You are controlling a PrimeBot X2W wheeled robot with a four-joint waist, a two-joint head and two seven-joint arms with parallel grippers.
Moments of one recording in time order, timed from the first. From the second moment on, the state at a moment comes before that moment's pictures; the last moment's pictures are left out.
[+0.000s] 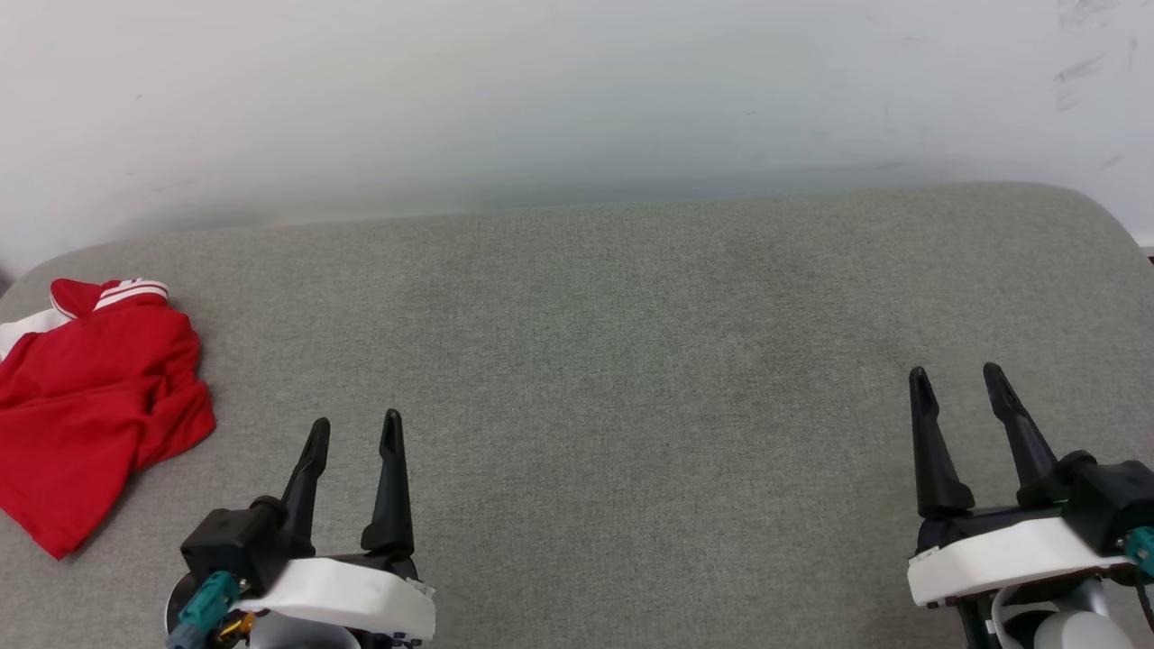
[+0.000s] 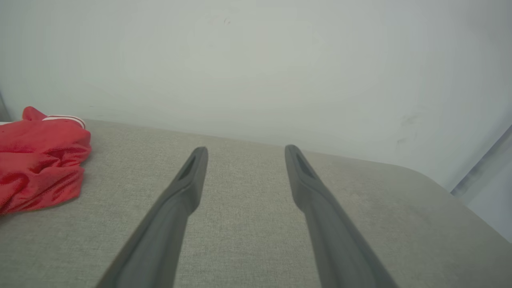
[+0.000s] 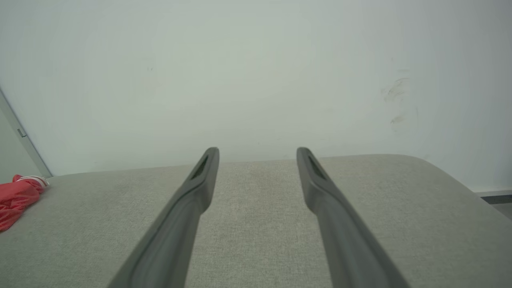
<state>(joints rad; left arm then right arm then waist) 0.03 0.14 -0.17 -0.10 -0.41 0.10 -0.16 -0.04 -0.05 -0.02 0.01 0.18 0.13 -0.16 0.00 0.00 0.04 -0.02</state>
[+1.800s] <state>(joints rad) 0.11 0.05 -0.05 -0.04 -0.12 -0.12 -0.26 -0.02 -0.05 0.03 0.08 0.08 0.13 -0.26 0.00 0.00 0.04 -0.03</state>
